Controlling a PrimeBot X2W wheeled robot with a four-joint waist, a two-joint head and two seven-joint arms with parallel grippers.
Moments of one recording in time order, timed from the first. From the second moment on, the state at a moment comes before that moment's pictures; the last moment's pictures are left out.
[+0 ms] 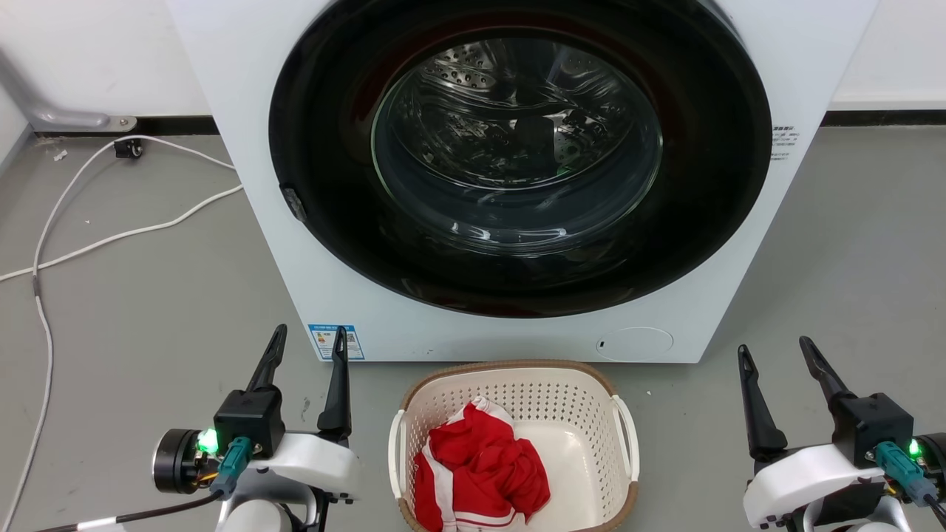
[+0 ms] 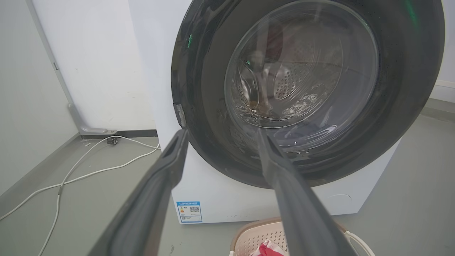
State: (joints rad) left arm -0.12 0.07 -0.08 0.24 -0.09 -0.01 -0.26; right arm 0.00 -0.05 -0.05 0.06 -0.05 0.13 -0.11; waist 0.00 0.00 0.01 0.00
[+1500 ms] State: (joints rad) left arm -0.73 0.13 -0.09 0.93 -0.26 -0.12 -0.16; right arm -0.54 -0.05 0.05 0.62 0.05 0.13 0.20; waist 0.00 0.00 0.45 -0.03
